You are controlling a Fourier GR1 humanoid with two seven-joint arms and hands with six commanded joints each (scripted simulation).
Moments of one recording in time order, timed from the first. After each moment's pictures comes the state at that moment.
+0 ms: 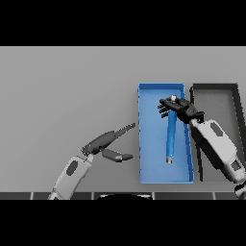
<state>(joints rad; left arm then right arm) -0.21 0.10 -0.44 -1.59 -0.12 -0.41 0.10 -0.64 -0.68 0.60 -1.23 -1.00 -0.17 0.61</state>
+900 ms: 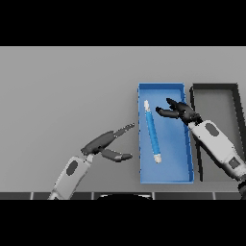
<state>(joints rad) -0.20 0.10 -0.44 -1.57 -0.11 -0.41 0.09 -0.71 -0.72 0.80 -1.14 -0.81 -0.05 0.52</state>
